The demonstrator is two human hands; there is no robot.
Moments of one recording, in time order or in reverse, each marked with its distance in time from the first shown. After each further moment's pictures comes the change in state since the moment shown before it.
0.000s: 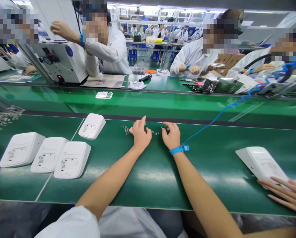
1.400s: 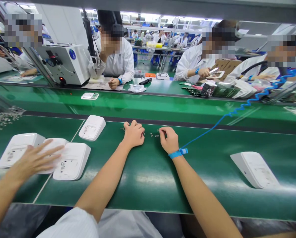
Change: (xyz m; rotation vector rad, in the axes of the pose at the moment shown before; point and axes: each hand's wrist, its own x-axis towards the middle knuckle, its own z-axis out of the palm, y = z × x) left_hand 0.022 -0.038 -0.029 0.331 -0.367 0.422; right_hand -0.003 -0.014 -0.006 0.060 -0.032 -0.237
